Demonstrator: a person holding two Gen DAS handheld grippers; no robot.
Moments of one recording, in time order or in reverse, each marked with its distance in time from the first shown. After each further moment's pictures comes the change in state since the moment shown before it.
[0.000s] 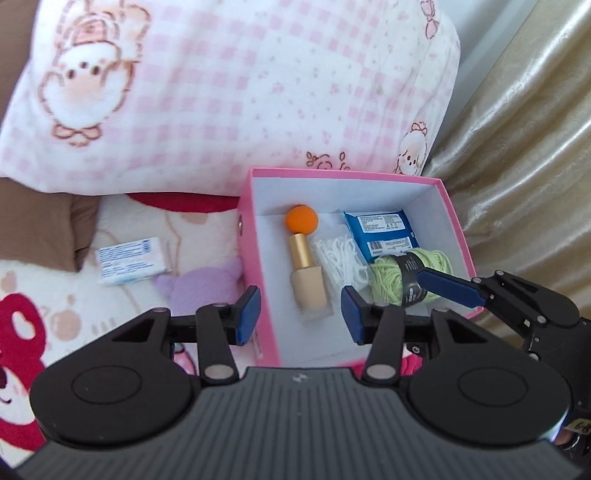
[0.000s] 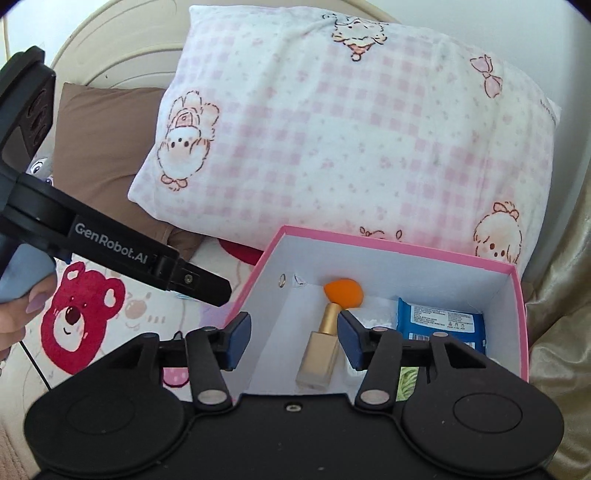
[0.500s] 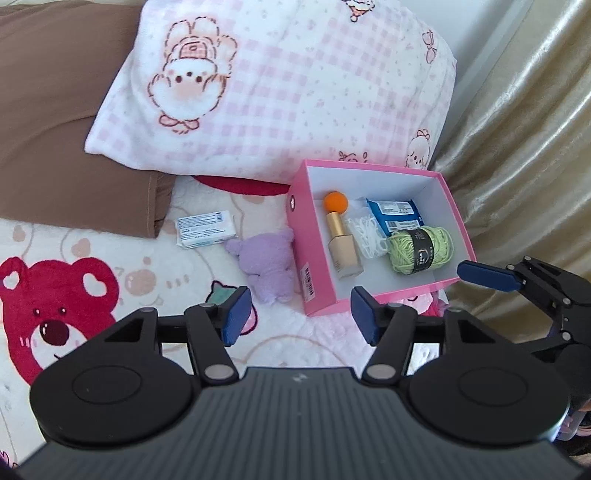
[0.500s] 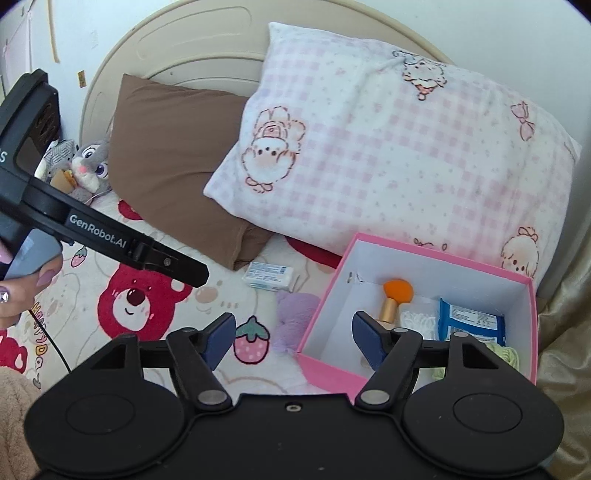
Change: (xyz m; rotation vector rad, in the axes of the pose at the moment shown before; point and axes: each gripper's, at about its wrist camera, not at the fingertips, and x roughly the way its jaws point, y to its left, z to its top) left arm -0.099 0.048 -0.052 -0.008 -0.045 0.036; right arm -0.070 0.071 -0.002 -0.090 -0.005 0.085
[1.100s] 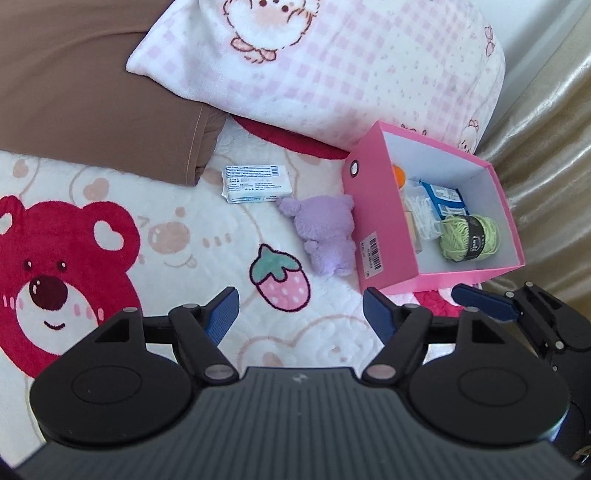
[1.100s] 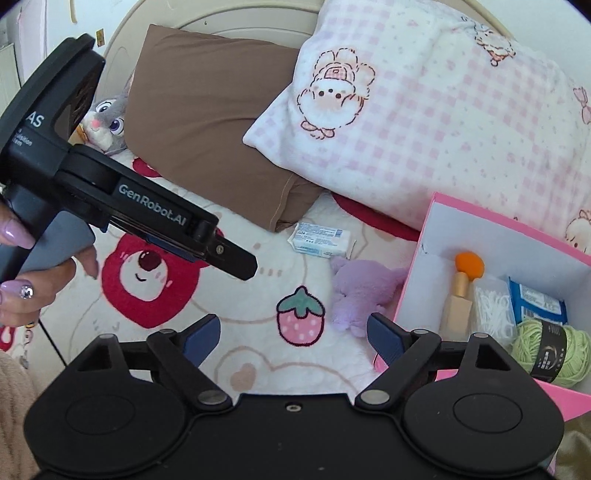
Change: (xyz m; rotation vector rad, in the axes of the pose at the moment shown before) left arm 0.059 0.077 -0.039 -0.092 0.024 -0.001; right arm 0.083 0.070 -0.037 -0.070 0.032 -0.026
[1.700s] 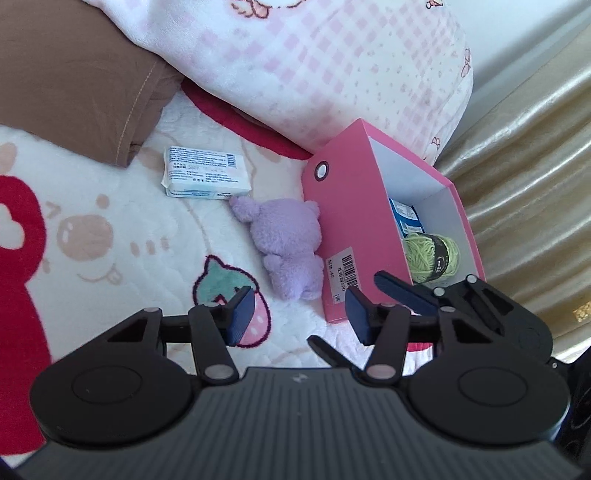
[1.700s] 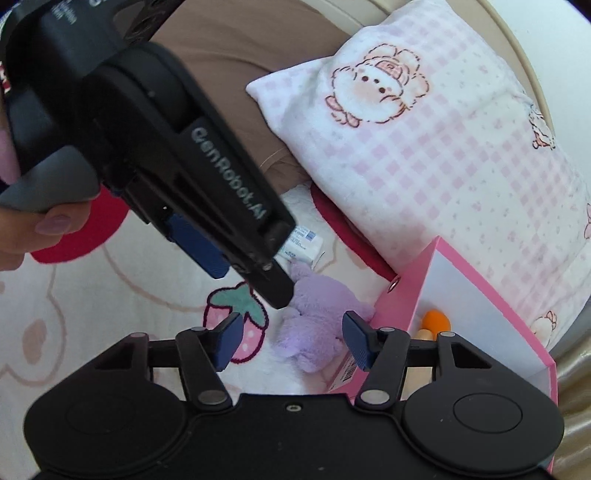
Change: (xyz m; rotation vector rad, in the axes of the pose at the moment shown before) left arm 0.081 0.039 -0.003 -0.069 -0.049 -0.321; right arm 0.085 0.037 -0.011 -0.377 0.039 -0.267
